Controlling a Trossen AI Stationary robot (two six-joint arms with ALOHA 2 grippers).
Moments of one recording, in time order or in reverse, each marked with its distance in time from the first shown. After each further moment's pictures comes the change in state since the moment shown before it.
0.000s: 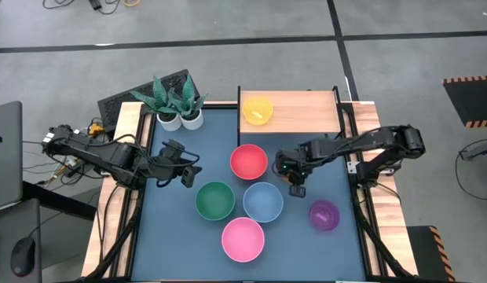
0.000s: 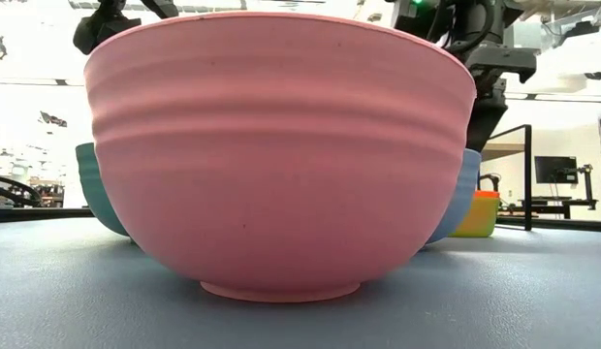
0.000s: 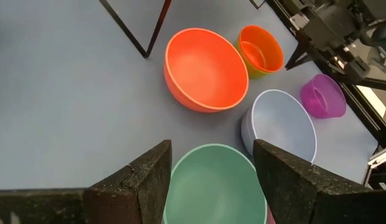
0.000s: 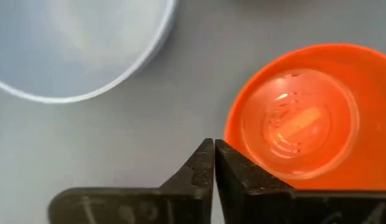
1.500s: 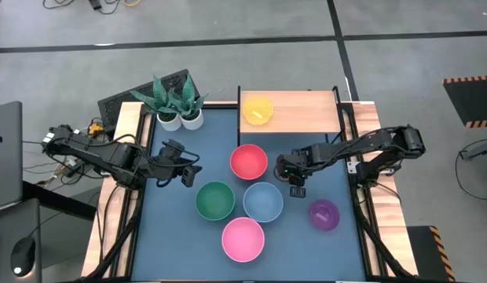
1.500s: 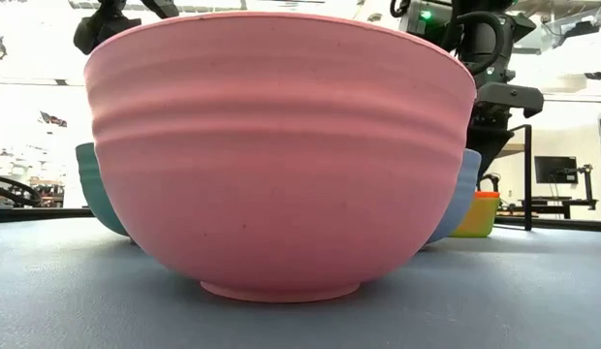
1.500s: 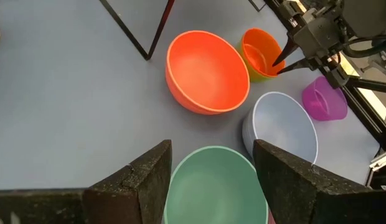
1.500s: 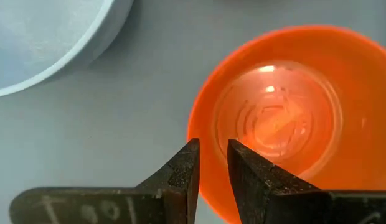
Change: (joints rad) left arm 0.000 0.000 0.000 0.000 -0.010 -0.001; right arm 0.009 0.002 -0.098 0.106 0.110 -0.016
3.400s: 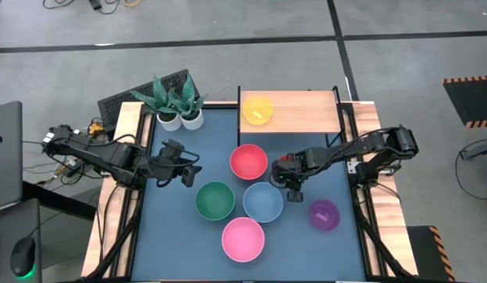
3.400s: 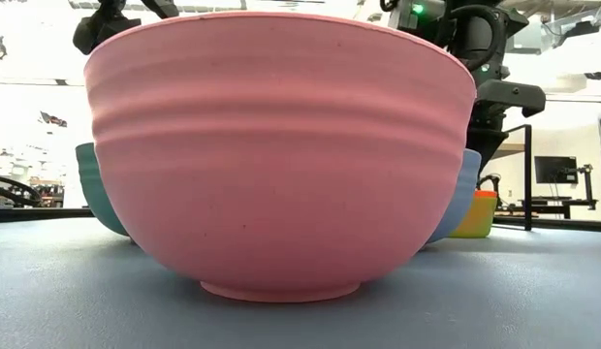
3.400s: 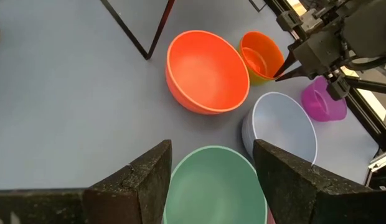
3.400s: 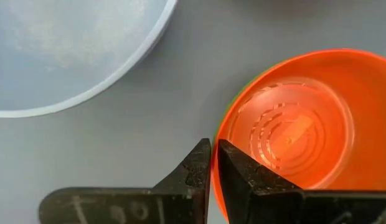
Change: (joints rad) left arm 0.000 0.000 0.000 -0.001 0.001 -0.007; right arm 0.049 0.076 0.062 -0.007 -0.001 -0.018
